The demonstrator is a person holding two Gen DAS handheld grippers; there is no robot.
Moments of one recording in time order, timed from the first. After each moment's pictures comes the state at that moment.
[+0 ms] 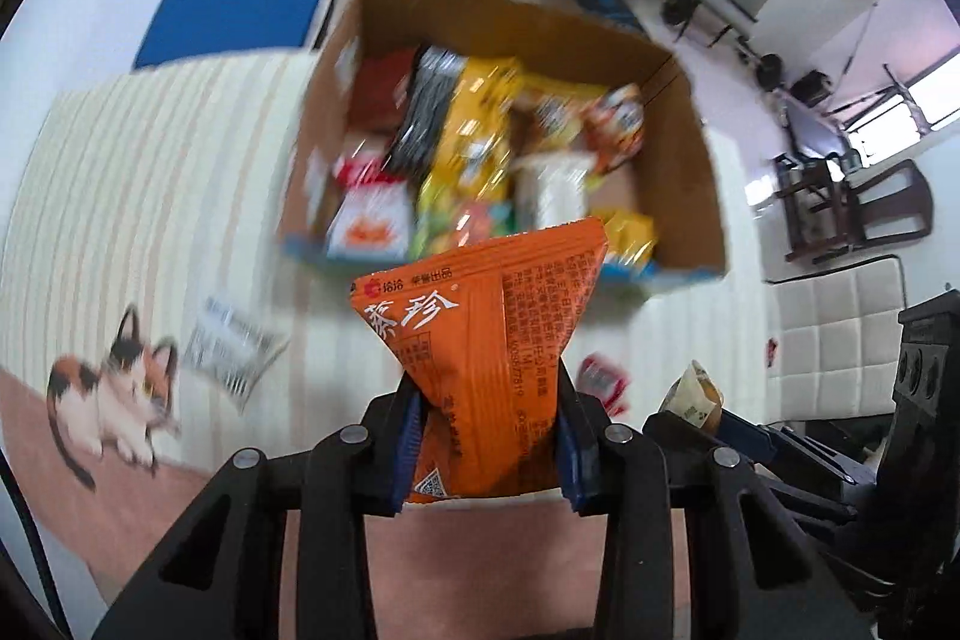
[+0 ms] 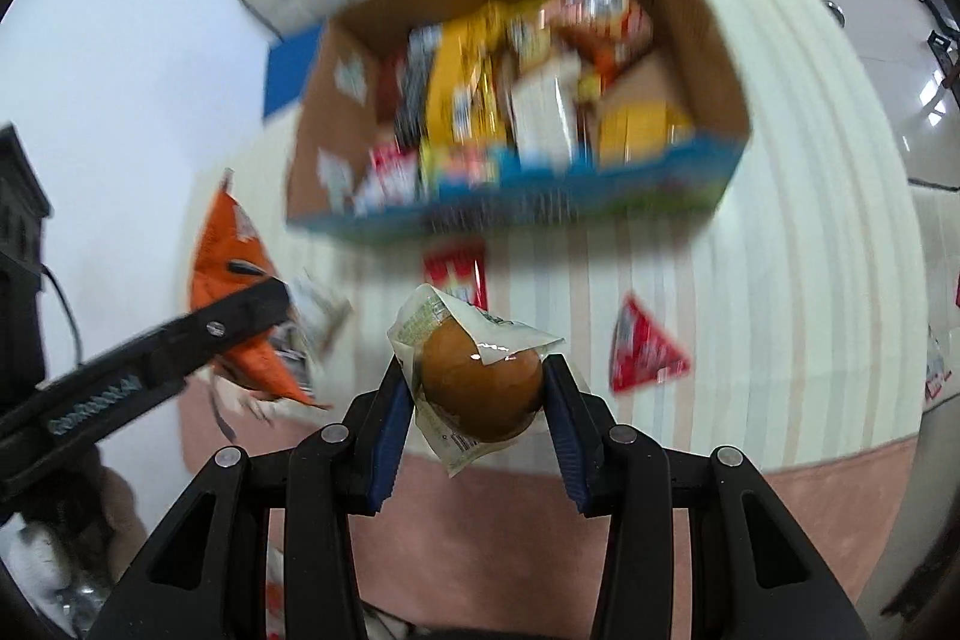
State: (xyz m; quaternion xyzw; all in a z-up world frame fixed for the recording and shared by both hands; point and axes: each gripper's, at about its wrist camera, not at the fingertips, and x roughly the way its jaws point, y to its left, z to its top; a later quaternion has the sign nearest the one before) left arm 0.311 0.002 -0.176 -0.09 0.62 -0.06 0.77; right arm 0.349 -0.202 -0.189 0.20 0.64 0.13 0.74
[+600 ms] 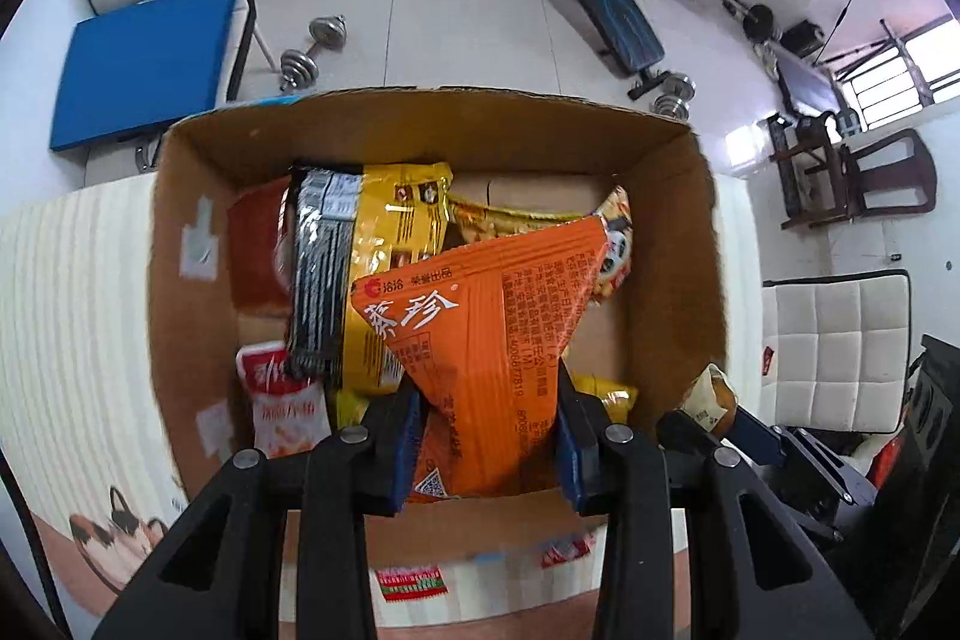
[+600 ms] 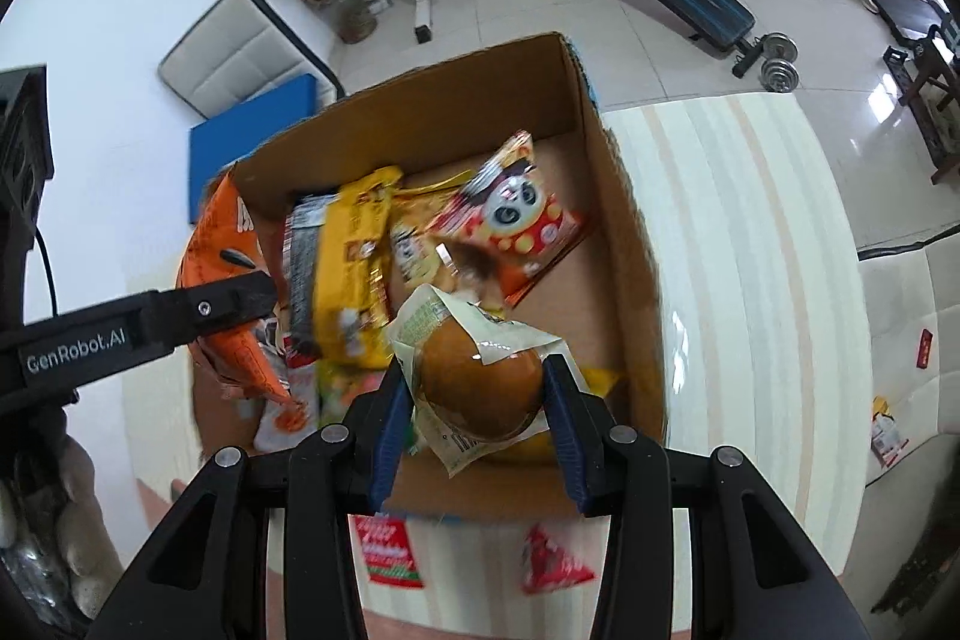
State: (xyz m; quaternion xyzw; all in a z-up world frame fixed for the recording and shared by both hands) left arm 0.510 -0.053 -0.229 -0.06 0.68 -0.10 0.72; right arm 0.508 -0.243 -0.240 0.17 0.65 0.04 0.74
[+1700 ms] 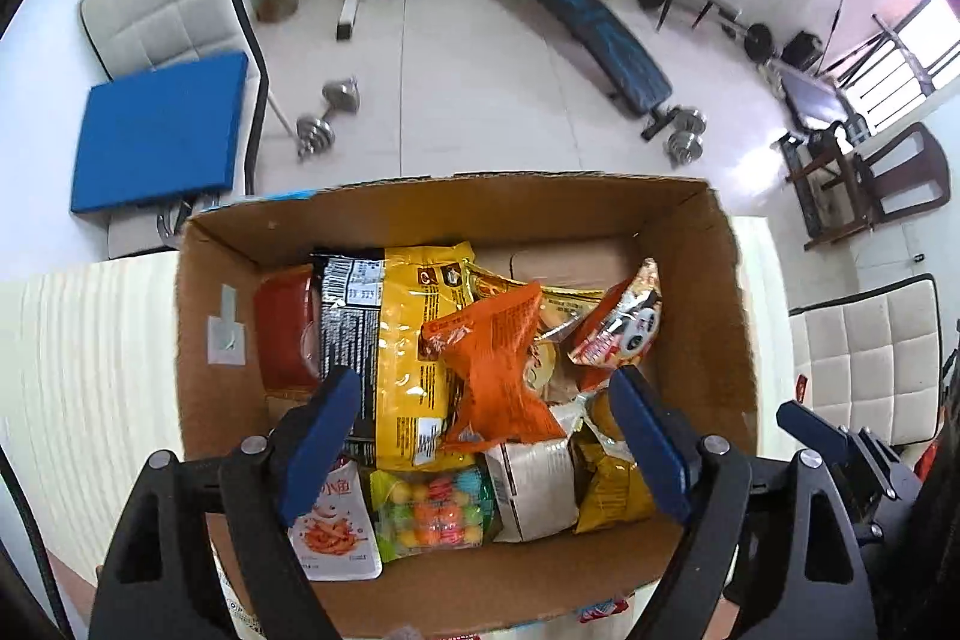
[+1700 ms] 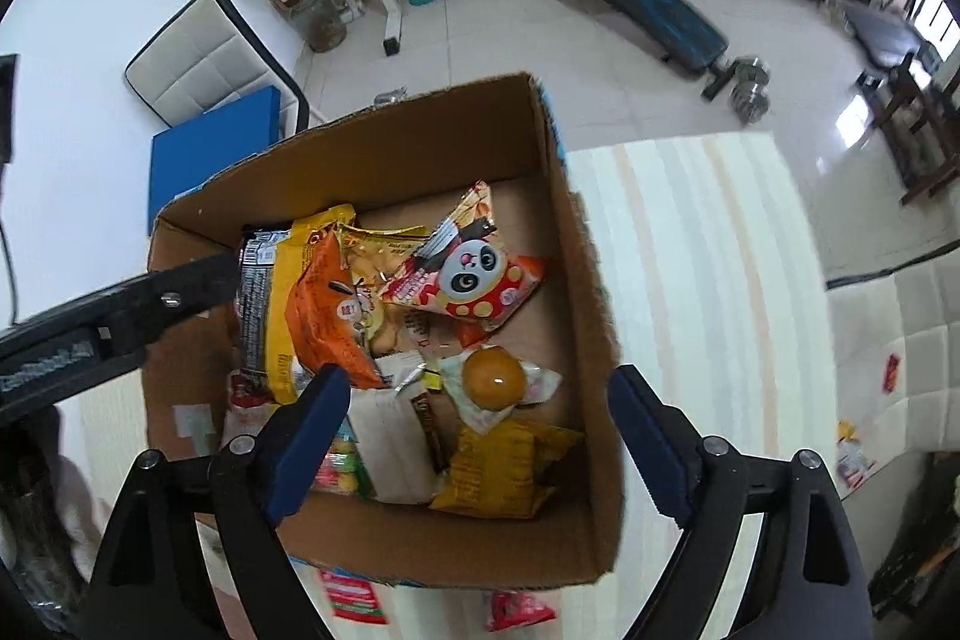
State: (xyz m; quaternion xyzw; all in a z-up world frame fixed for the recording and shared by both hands) left arm 0.501 -0.048 -0.203 -0.02 0.61 -0.09 0.79; right arm 0.521 -0.244 -0.230 0.12 0.63 0.01 0.77
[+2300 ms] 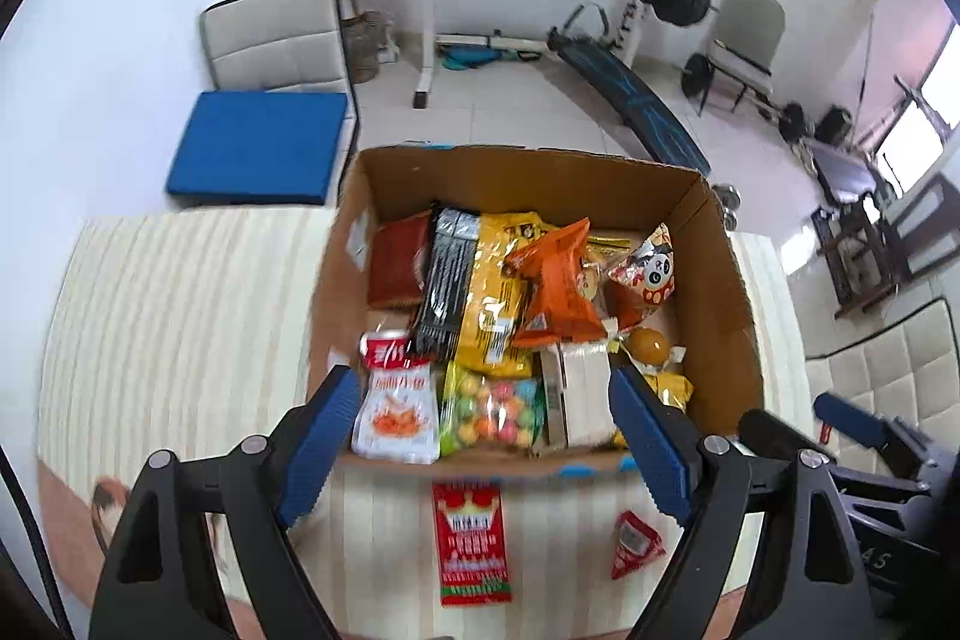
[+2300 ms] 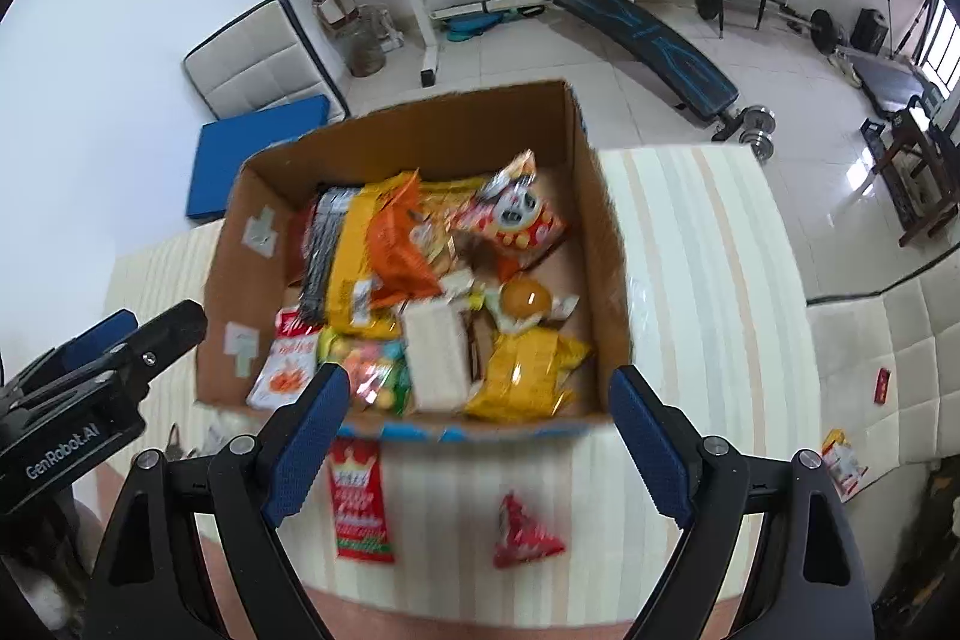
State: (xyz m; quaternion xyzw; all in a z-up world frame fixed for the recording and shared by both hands) left arm 0.363 -0.008 -0.156 -0.04 0.53 0.00 0.85; right arm 0.427 -0.224 -0.174 0.12 0.60 0.06 0.79
